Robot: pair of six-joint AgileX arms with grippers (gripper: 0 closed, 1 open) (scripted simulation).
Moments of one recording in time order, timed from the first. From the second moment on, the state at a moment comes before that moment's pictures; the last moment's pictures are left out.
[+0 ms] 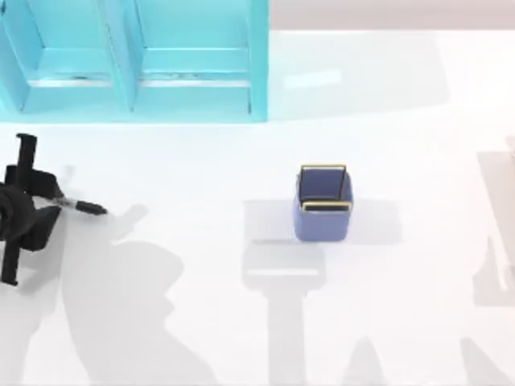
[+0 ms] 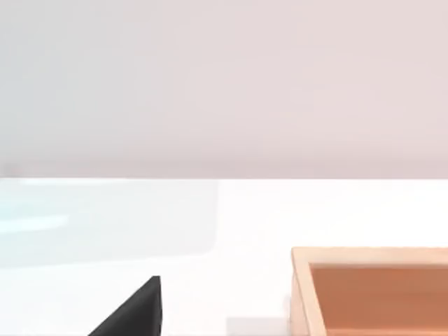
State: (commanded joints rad) left arm 0.07 1.78 0.63 0.30 0.26 -1.29; right arm 0.00 0.00 0.00 0.00 0.00 0.00
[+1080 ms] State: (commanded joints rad) left arm 0.16 0.79 0.58 -0.65 0.31 -1.24; right arm 0.00 0.00 0.00 0.00 0.00 0.00
